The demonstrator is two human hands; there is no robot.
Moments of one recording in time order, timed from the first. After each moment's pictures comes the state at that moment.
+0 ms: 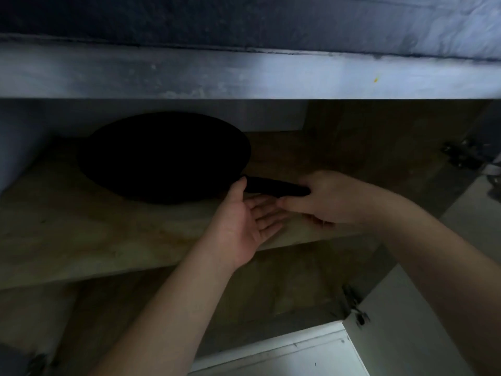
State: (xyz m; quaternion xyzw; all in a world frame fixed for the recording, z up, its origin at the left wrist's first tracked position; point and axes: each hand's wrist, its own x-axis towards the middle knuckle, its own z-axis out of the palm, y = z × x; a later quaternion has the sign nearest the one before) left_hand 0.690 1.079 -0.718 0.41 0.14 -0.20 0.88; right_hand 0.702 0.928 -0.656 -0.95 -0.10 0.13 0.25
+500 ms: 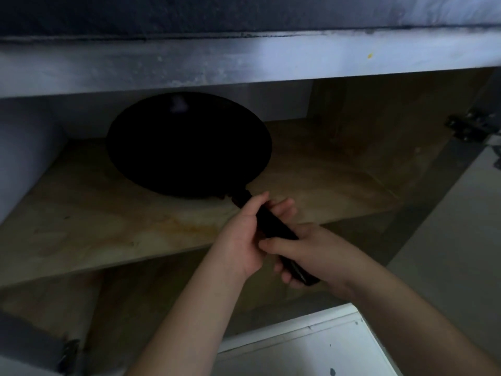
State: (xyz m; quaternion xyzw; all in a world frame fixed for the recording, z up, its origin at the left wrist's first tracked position) left_hand 0.659 1.077 -0.734 0.38 0.15 -0.21 0.89; right_hand 0.620 0.958 -0.710 -0.76 -0.01 0.25 0.59
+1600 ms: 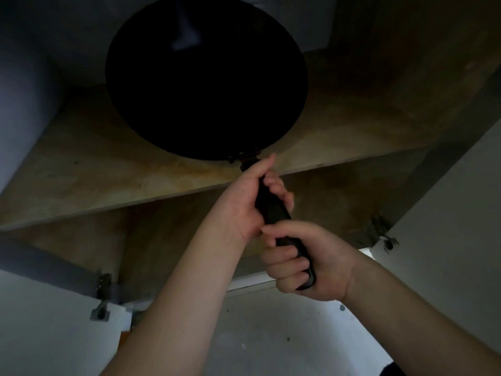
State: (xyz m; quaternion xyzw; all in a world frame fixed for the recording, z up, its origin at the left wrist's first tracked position) left_hand 0.637 1.086 -0.766 0.34 0.19 -0.25 0.89; right_hand 0.587 0.966 -0.789 -0.30 0.02 0.55 0.78
